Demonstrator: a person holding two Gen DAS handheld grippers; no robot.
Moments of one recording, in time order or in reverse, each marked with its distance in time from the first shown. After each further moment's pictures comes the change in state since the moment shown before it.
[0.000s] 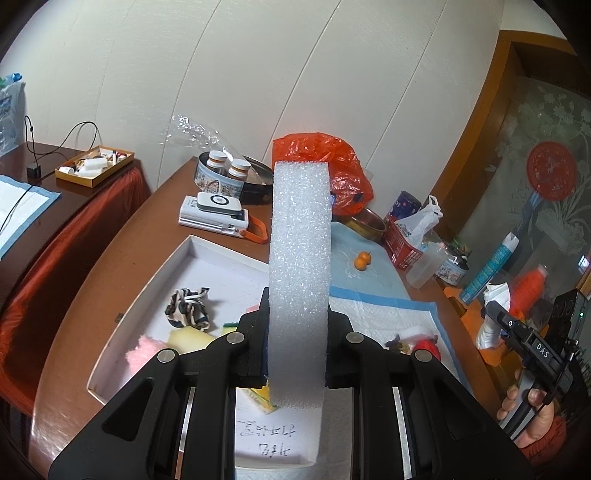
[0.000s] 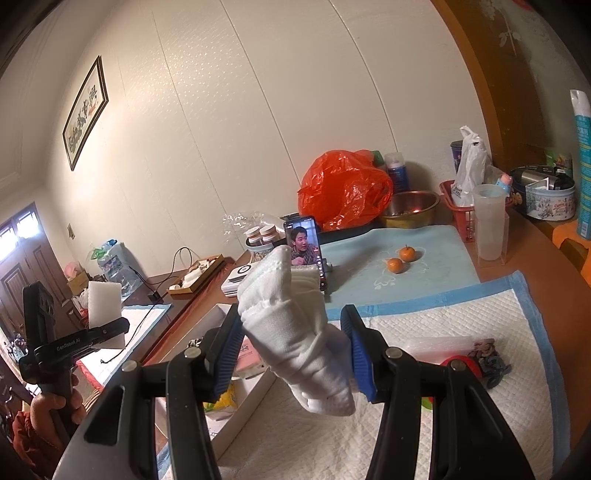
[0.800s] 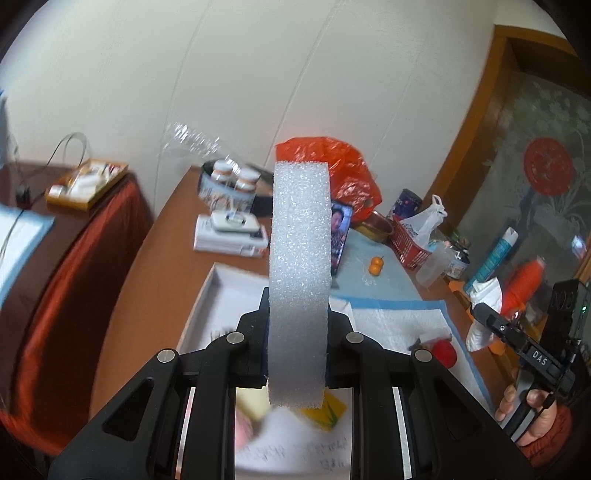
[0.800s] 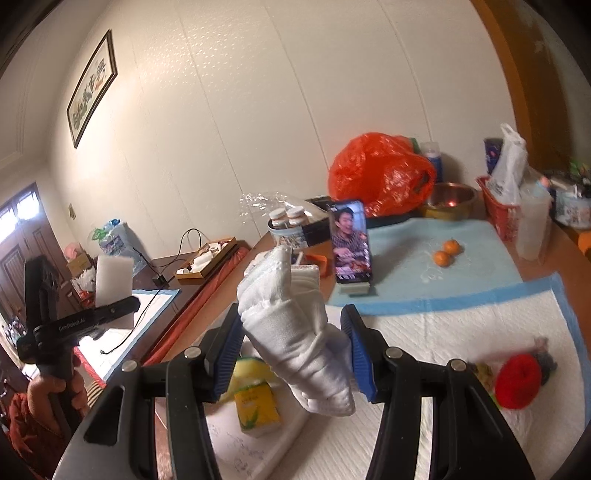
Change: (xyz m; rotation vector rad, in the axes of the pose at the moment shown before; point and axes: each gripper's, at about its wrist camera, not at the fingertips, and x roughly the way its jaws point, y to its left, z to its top) left arm 0.009 0.054 0.061 0.090 0.029 -0.045; right arm 0.061 0.083 -0.001 -0.058 0.051 0.003
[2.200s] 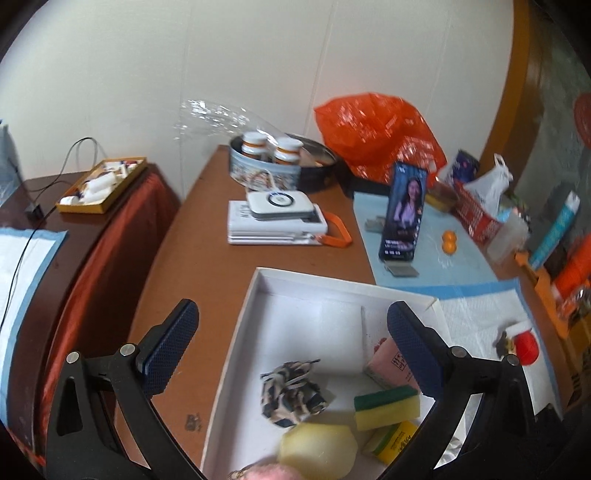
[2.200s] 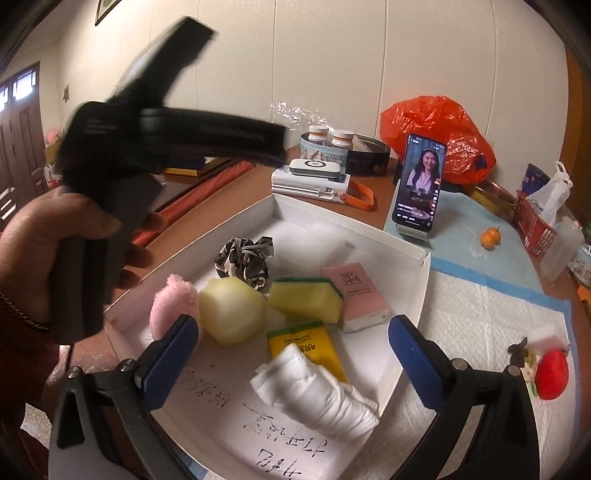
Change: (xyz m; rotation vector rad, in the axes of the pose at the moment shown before) left arm 0.107 0.044 -0.002 0.053 0.101 0.199; right arm 0.099 0.110 -0.093 -0.304 0.242 -0.153
